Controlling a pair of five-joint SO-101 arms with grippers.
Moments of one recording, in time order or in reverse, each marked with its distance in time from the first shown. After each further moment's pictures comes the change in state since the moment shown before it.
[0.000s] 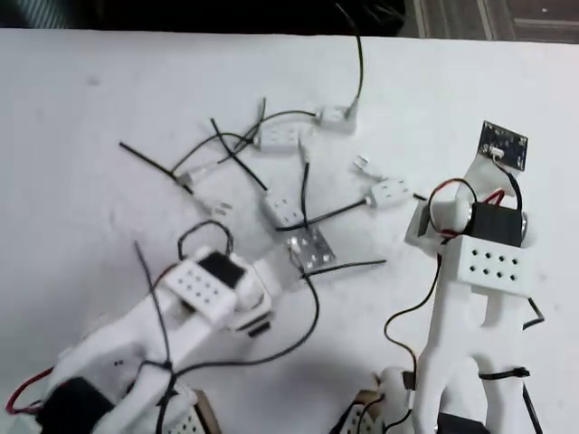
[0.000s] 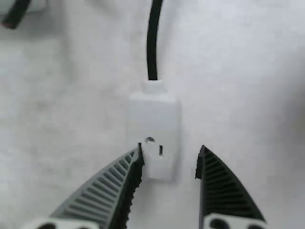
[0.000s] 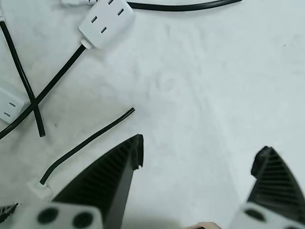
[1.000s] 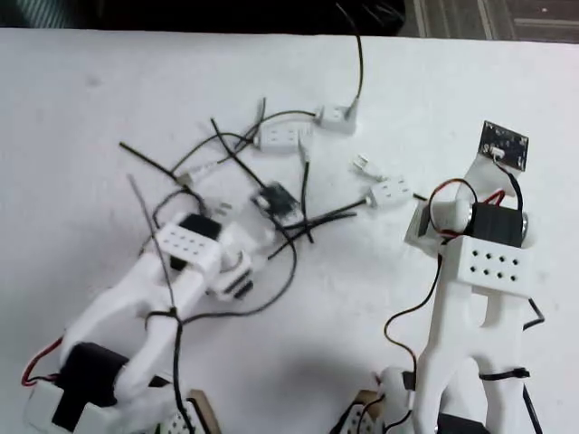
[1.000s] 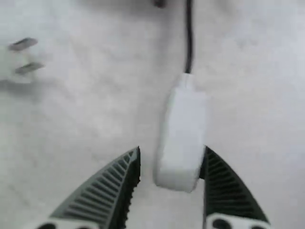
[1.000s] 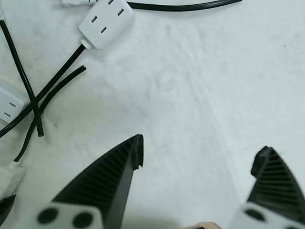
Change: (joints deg) left arm -14.5 9.0 -8.3 -1.7 0.7; right arm 0.0 0.0 0.0 0.0 0.0
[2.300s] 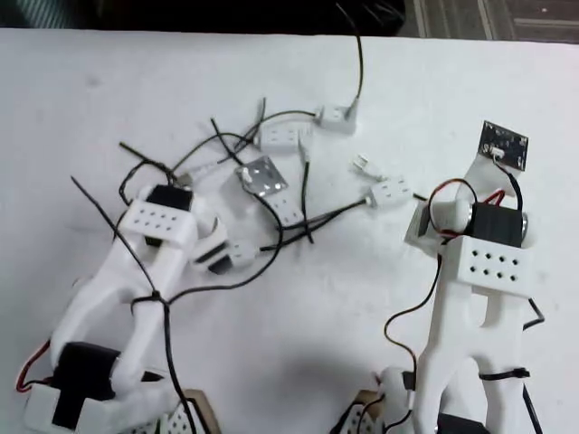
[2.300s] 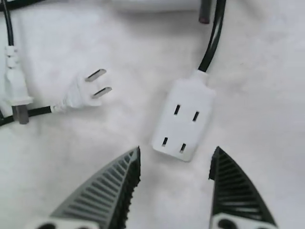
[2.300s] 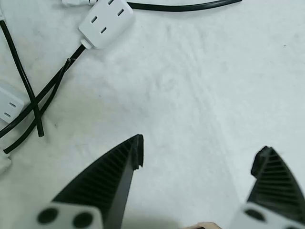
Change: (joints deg) left arm -5.7 0.6 -9.4 4.5 -20.7; right arm 0.0 0.0 0.0 0.0 0.0
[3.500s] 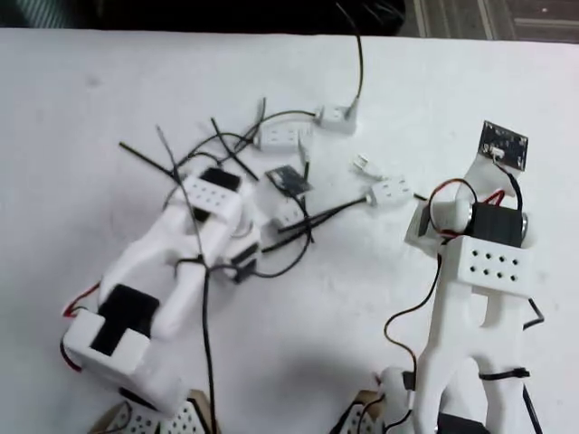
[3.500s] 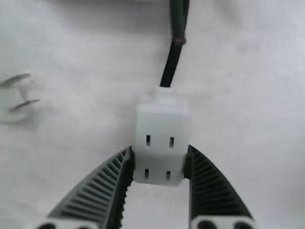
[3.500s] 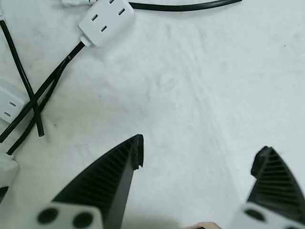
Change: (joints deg) left arm 8.6 20.2 -14.3 11.8 17.2; right arm 0.0 0.0 0.0 0.0 0.0
